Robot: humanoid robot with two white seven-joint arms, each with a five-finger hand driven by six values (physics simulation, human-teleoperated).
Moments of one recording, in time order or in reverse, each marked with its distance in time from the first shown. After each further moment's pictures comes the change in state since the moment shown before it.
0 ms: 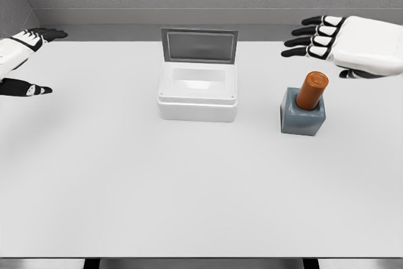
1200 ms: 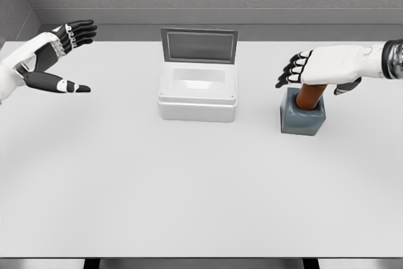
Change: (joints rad) left arm -0.074 -0.125 -0.059 -0.032 0.811 0.405 -0.415; right arm -0.144 0.258 0.159 0.257 0.084 -0.001 0.447
